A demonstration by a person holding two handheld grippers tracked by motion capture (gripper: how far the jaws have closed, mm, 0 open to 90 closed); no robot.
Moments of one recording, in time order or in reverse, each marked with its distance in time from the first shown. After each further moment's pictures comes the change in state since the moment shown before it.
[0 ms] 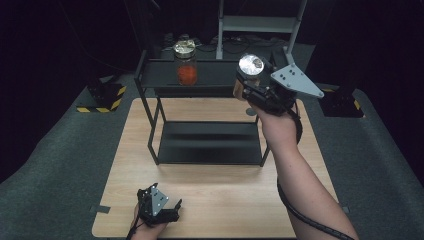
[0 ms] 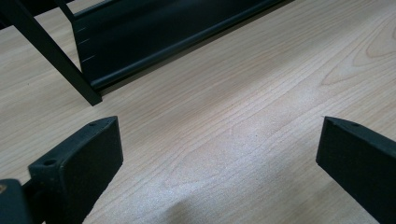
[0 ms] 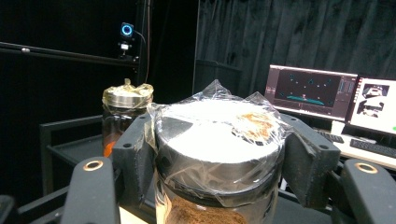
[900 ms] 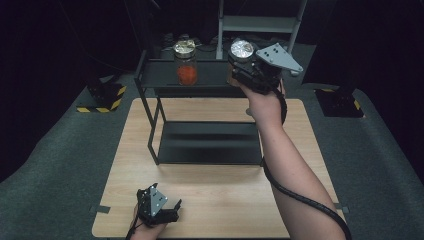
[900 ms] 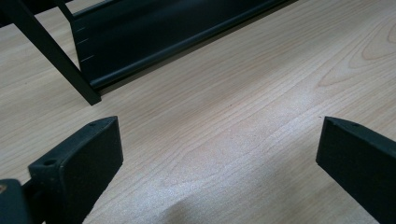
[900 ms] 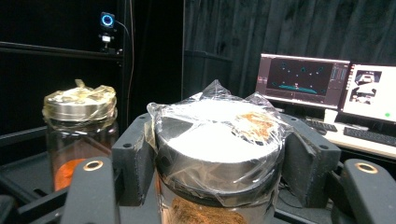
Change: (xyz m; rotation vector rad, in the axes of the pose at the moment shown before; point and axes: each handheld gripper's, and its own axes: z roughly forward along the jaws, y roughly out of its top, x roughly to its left) left arm 0.003 -0.002 -0.001 -0.008 -0.013 -0.013; right arm -0.004 0.004 0.059 0.044 -0.048 0.022
